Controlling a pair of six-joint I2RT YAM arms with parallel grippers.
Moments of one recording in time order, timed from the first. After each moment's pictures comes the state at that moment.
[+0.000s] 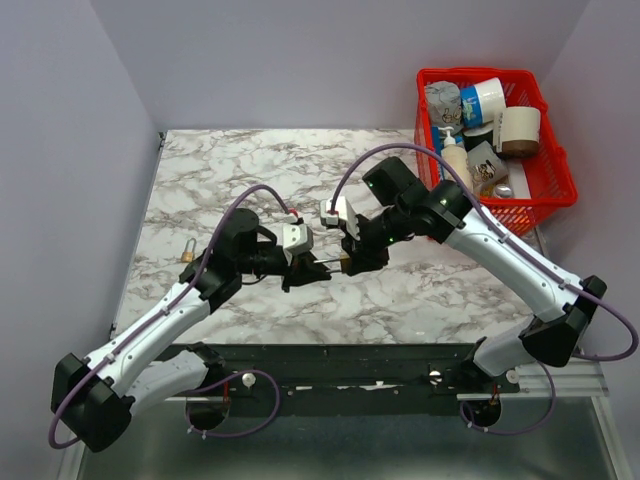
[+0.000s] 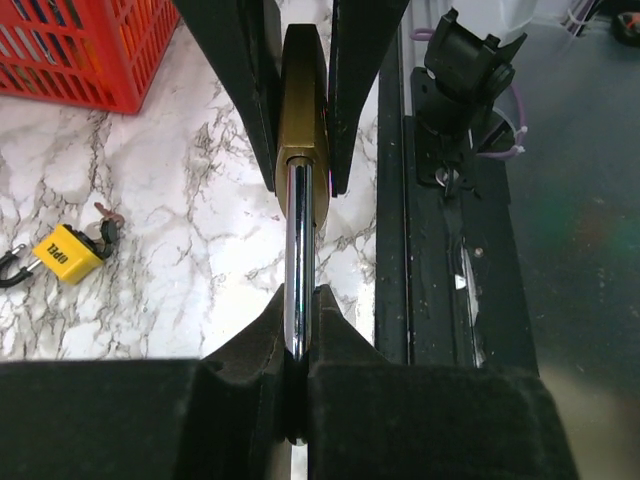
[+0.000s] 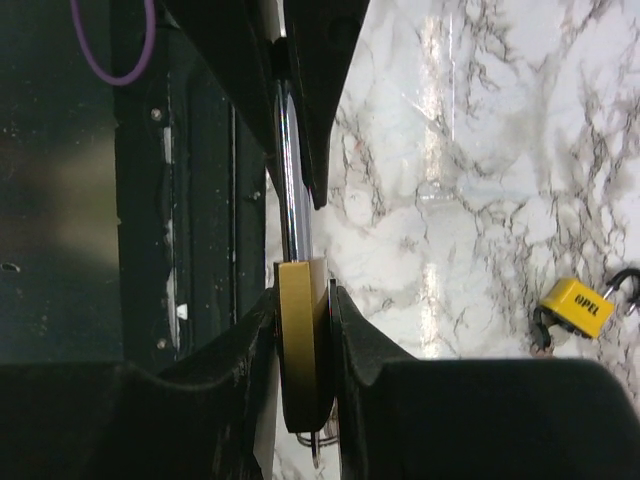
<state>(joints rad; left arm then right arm) -0.63 0.97 0.74 -0.05 0.89 0.10 0.83 1.49 1.62 -1.10 -0.59 -0.54</state>
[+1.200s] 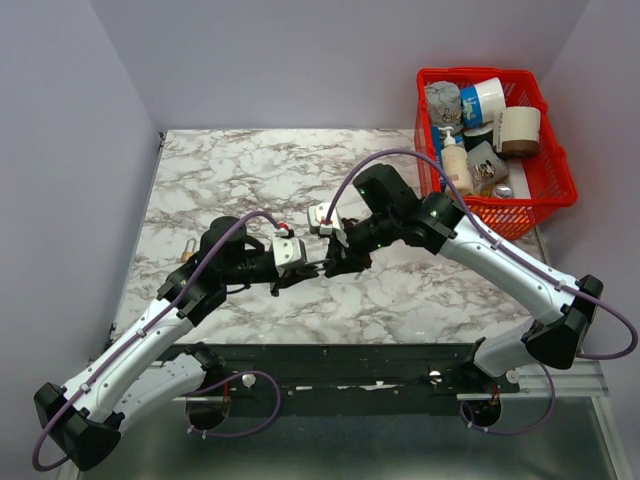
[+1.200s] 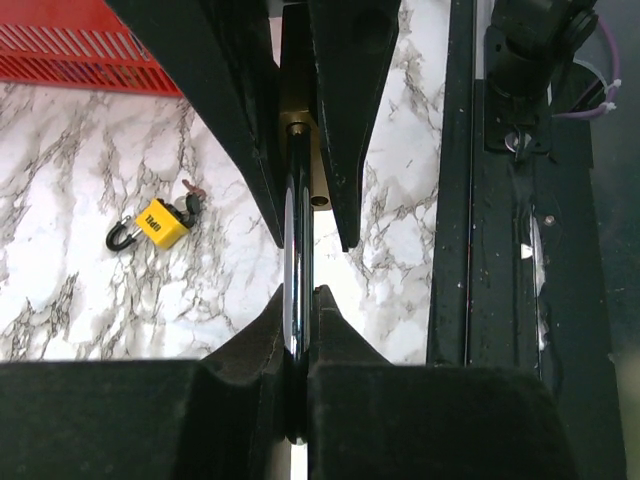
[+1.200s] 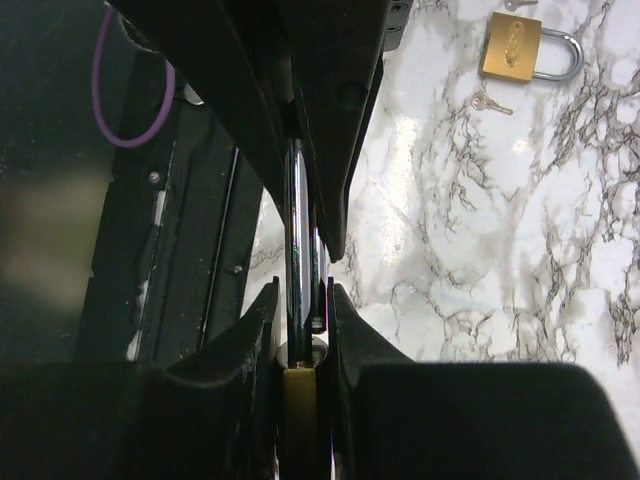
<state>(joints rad) -0.65 0.81 0.80 -0.31 0.71 0.31 0.89 1.46 1.52 -0.86 -0.67 -0.58</state>
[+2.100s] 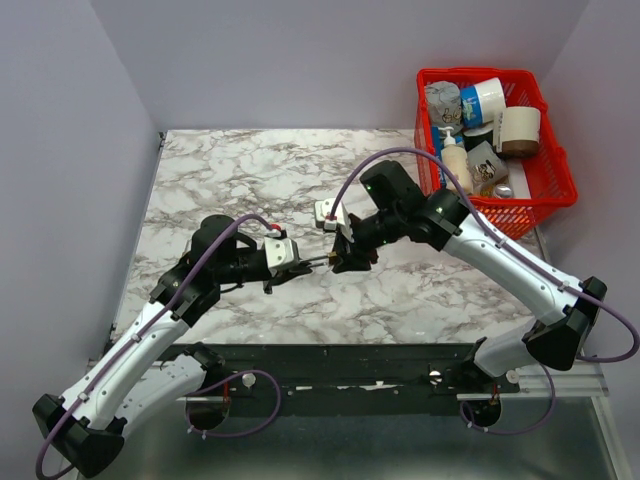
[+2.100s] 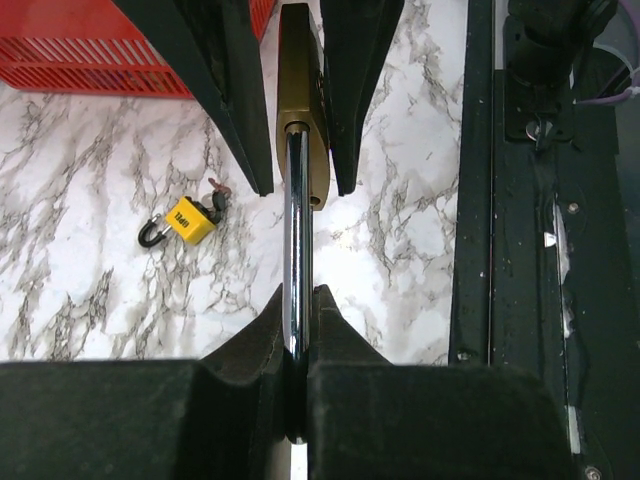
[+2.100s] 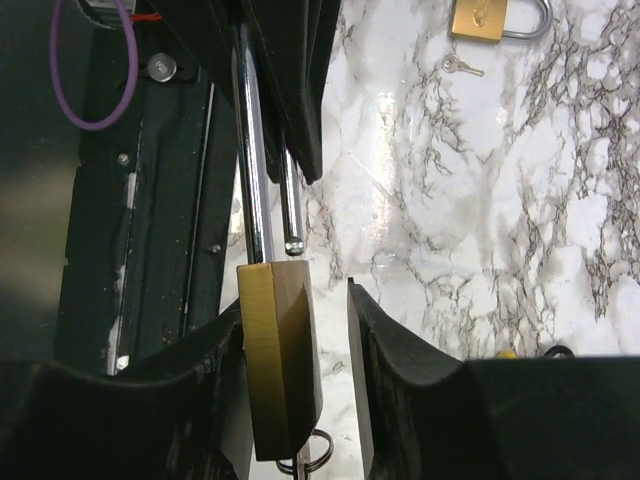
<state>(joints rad) -0.60 0.79 0.81 -0.36 0.75 0.38 0.85 1.45 1.52 -0.89 -0.62 -0.61</state>
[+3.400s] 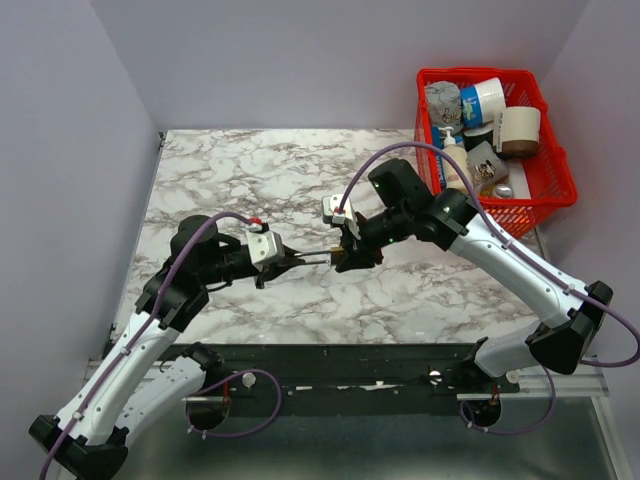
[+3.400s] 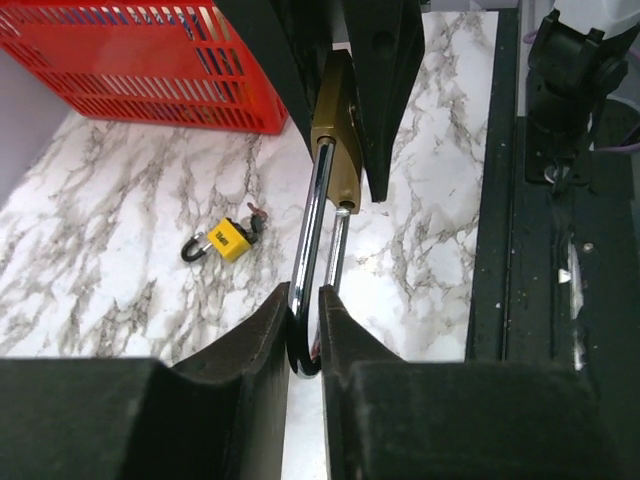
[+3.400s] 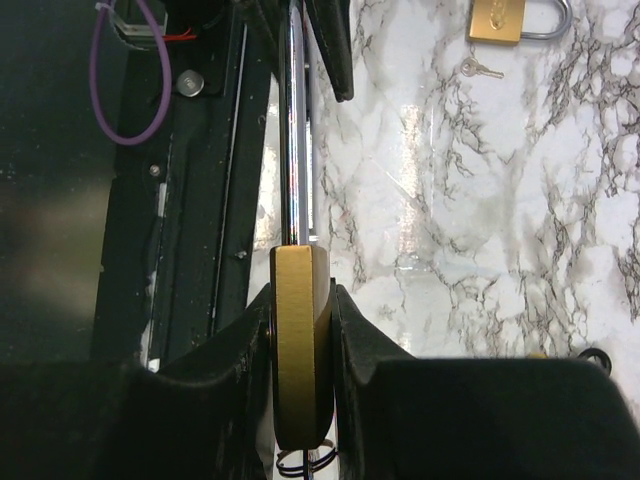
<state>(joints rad) -0.53 0.72 0.85 -0.34 0.76 0.32 0.81 1.42 1.50 -0.89 -0.70 -0.57</state>
